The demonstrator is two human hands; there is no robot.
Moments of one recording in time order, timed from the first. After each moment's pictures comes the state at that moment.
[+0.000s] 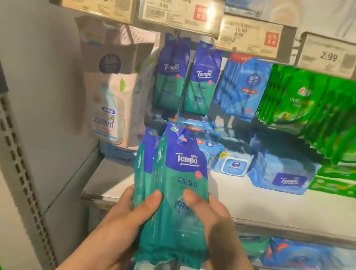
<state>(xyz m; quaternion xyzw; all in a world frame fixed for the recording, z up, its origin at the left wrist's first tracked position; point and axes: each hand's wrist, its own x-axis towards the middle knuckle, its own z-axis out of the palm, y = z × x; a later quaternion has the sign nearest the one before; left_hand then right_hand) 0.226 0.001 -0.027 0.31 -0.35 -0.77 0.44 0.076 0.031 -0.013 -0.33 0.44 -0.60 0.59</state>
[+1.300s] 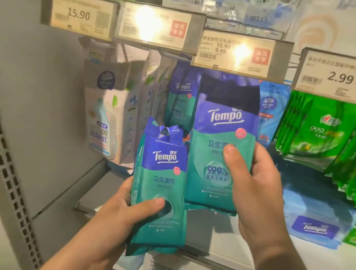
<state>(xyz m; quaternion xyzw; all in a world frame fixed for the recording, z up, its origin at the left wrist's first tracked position) 0.183 -0.030 -0.006 0.35 -0.41 -0.67 0.51 -0.012 -0.049 0.051 -0.50 0.41 -0.68 0.36</state>
